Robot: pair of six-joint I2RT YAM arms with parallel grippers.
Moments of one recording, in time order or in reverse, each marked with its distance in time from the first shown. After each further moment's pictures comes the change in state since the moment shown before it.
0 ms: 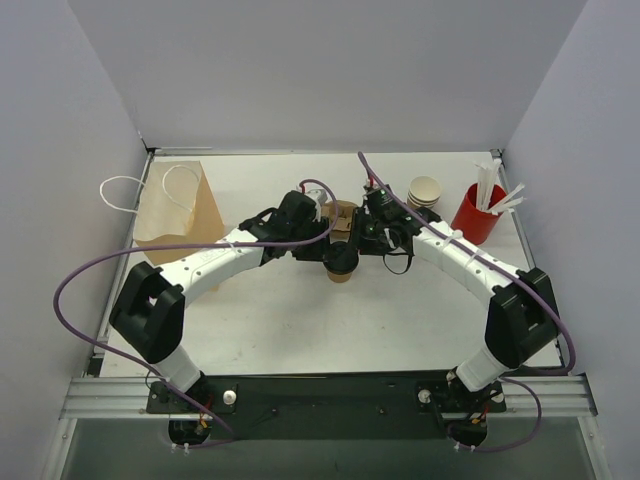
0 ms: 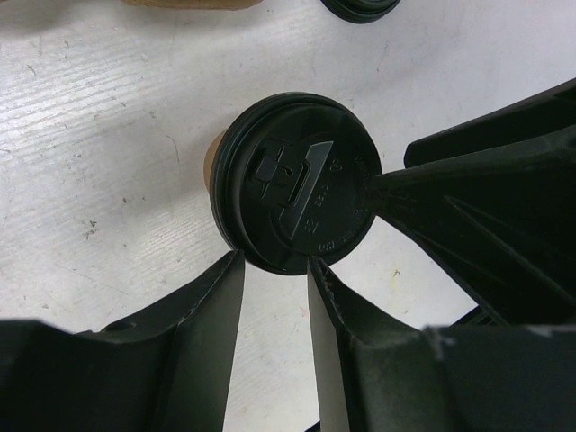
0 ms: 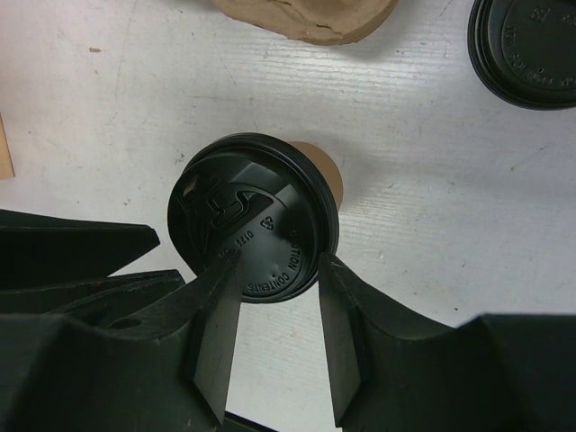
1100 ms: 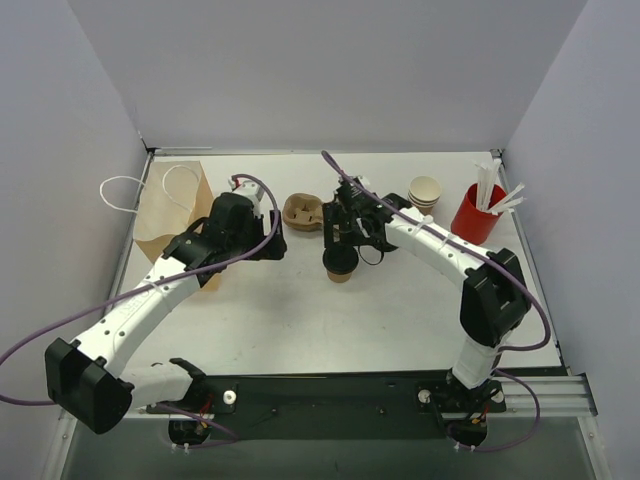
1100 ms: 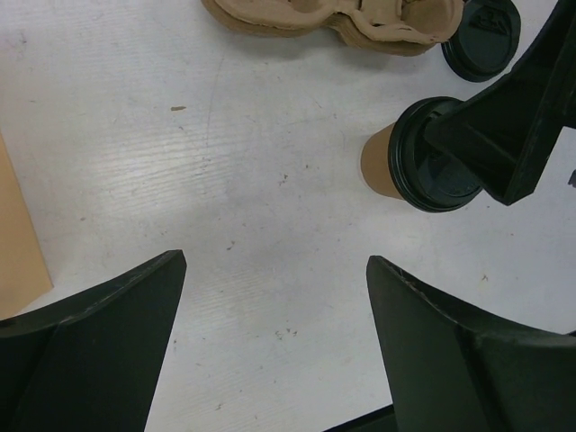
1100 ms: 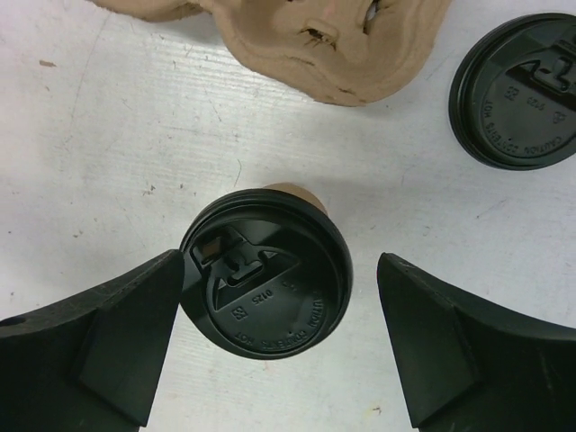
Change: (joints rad) left arm 0.165 -0.444 -0.141 -0.211 -0.204 0.131; right arm 0.109 0.197 0.231 -0.116 0.195 -0.100
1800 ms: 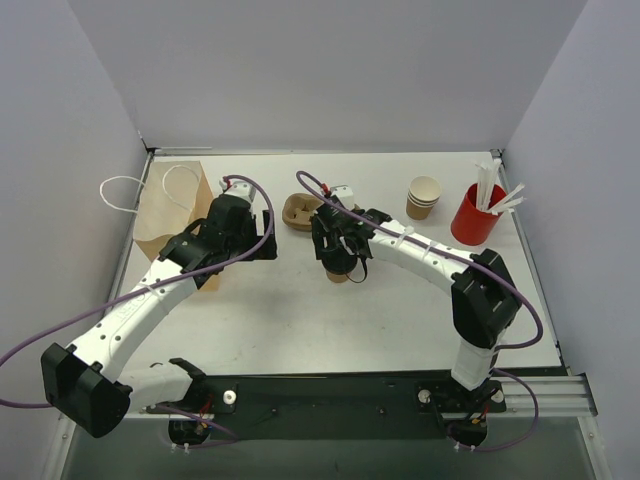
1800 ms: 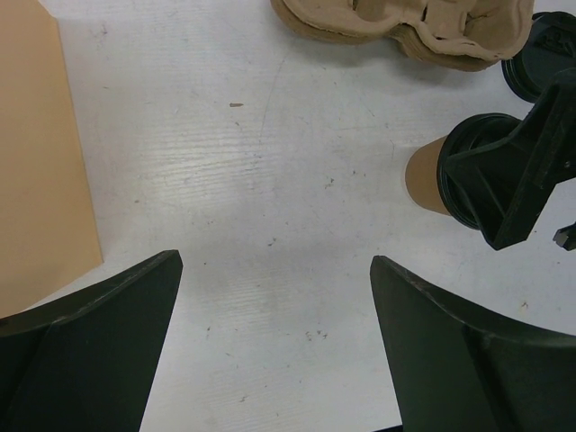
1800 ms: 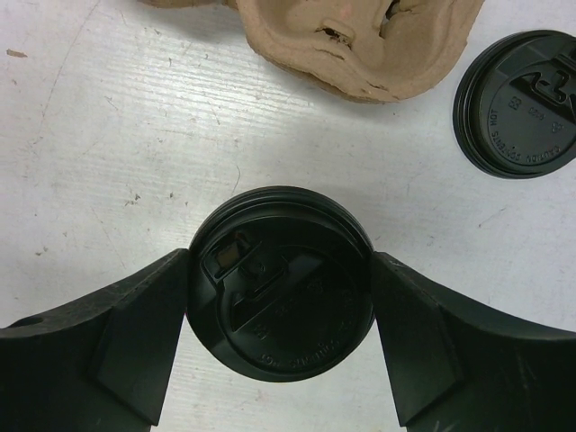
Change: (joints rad) left arm -0.001 -0.016 0.010 -0.059 -0.120 -0.006; right arm 0.101 0.020 -0.050 0.071 0.171 -0.006
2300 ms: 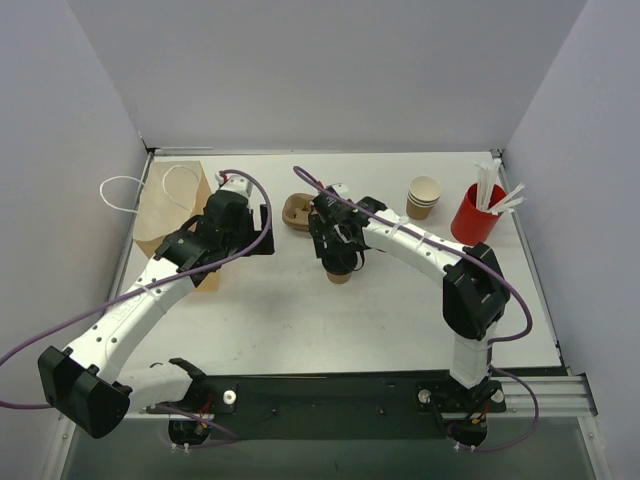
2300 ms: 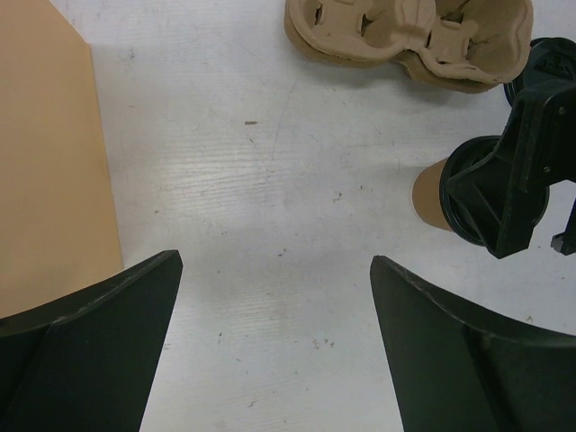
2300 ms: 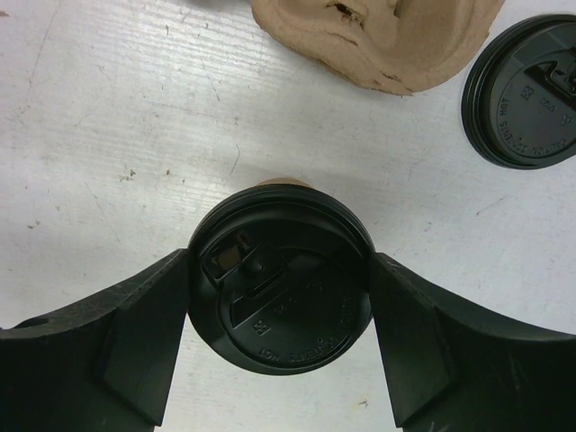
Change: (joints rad) left arm 0.000 -0.002 0.053 -0.020 -0.042 0.018; right arm -0.014 0.080 0.148 -0.170 -0.073 -0.035
